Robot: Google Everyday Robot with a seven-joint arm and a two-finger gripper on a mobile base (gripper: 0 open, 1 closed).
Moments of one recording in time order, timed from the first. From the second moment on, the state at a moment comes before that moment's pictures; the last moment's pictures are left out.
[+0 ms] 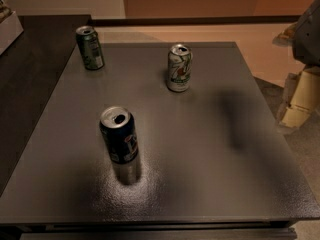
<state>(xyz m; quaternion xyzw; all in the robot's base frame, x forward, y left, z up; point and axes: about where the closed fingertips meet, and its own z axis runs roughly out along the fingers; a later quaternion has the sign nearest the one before) 0.438 -0.217 0.976 -0.60 0.78 -0.03 0.16</state>
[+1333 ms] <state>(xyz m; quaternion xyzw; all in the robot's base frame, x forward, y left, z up) 0.530 -0.166 0.961 -0.54 0.80 0.02 0.26</state>
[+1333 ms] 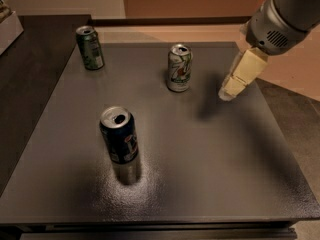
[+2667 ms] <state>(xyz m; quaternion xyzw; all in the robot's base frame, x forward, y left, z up) 0.616 -0.107 0.906 -0.50 0.81 0.11 0.28</state>
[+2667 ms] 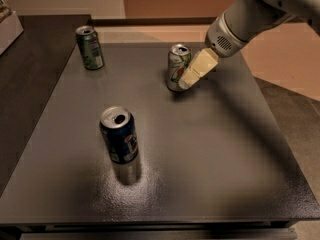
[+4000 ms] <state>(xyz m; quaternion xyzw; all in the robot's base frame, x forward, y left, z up) 0.628 -0.071 0.907 -0.48 0.80 0.18 0.32</state>
